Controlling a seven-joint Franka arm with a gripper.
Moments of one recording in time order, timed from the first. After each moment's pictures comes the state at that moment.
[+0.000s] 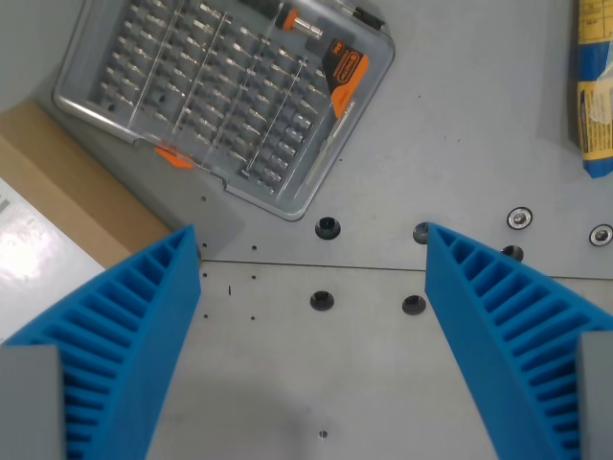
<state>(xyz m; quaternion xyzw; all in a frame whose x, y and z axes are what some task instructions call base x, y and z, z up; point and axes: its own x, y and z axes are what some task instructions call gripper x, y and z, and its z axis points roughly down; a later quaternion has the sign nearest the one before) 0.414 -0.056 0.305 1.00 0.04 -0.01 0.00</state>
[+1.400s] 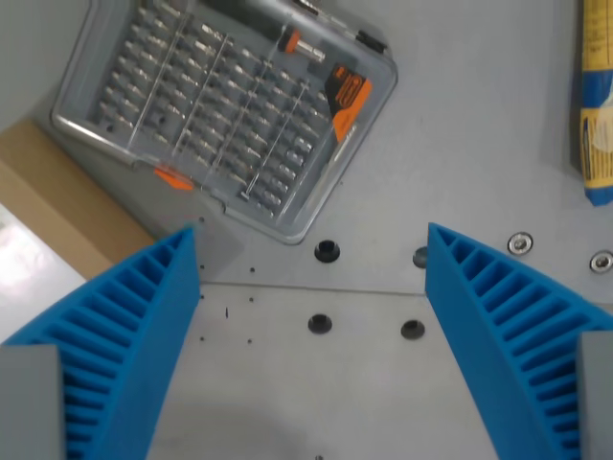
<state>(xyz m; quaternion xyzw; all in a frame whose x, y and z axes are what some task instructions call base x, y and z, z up) 0.429 -0.053 0.291 1.00 0.05 0.00 0.00</state>
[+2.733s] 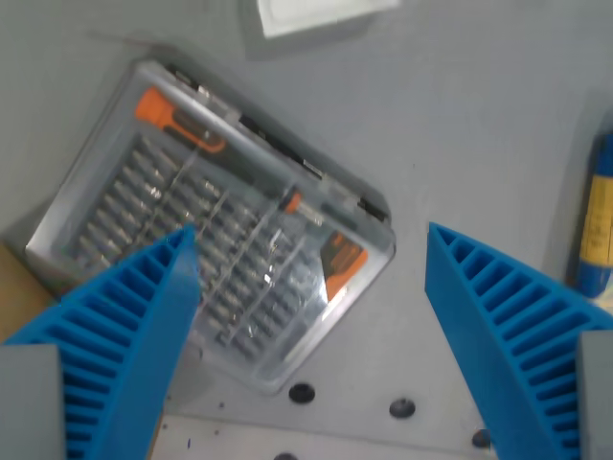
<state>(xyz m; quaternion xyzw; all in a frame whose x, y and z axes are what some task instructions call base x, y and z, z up) 0.507 -0.042 0.240 0.99 0.12 0.00 0.01</state>
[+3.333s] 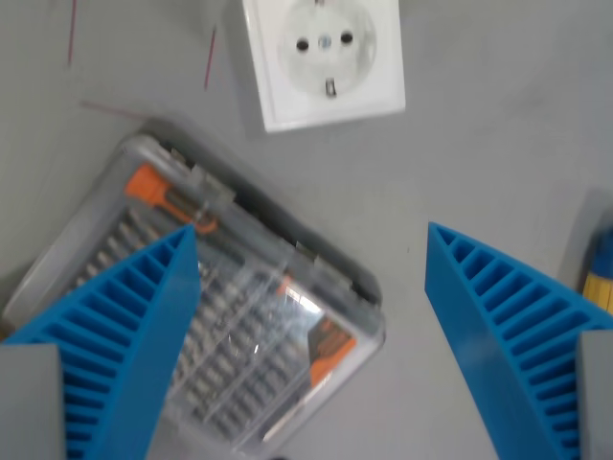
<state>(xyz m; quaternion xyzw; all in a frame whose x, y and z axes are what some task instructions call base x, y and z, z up) 0.542 -0.037 0.214 0.99 0.15 0.01 0.01</state>
